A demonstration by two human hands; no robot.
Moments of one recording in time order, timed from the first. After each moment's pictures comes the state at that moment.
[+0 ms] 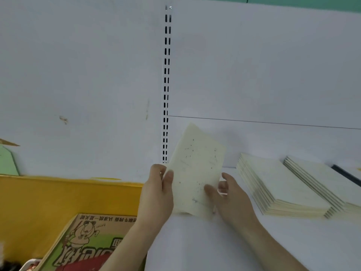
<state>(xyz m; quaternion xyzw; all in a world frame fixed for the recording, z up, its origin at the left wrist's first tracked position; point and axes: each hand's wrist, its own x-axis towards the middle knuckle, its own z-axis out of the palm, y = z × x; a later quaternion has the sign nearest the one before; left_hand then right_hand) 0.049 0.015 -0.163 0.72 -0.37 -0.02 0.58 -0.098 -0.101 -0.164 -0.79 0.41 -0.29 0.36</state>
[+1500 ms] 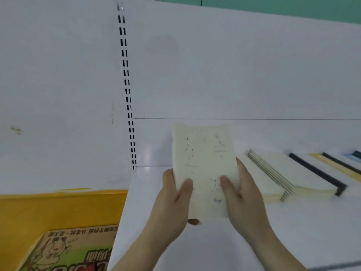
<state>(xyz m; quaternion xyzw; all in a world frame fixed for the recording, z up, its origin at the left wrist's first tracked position) -0.044 -0.003 -0.125 0.61 -0.39 -0.26 0.64 -0.178 -0.093 -0.130 -0.74 0.34 -0.48 0.33</state>
